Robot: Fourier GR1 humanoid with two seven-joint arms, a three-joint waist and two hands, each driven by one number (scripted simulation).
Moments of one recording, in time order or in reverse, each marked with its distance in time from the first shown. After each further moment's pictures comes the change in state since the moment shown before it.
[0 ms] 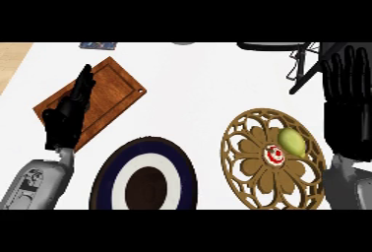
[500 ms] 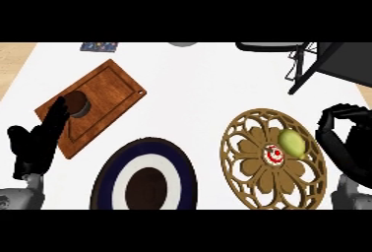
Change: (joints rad) left arm 0.196 0.070 0.117 0.059 0.127 -0.103 0.005; right arm 0.166 0.014 -0.073 0.052 0.206 -0.094 -0.345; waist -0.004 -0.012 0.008
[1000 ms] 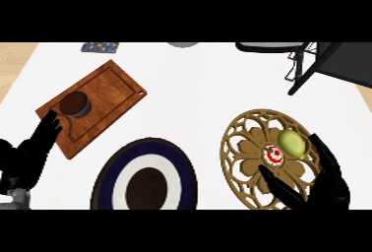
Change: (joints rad) left arm 0.087 0.017 0.056 0.011 0.054 -0.089 -0.020; right arm 0.281 0.152 0.174 0.051 0.153 -0.177 -0.354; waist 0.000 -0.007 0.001
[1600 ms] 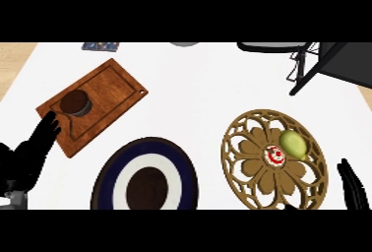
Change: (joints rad) left arm 0.014 -0.001 0.010 -0.014 -0.002 -0.018 -0.007; right arm 0.251 -0.176 0.022 -0.127 0.480 -0.131 0.447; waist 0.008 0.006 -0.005
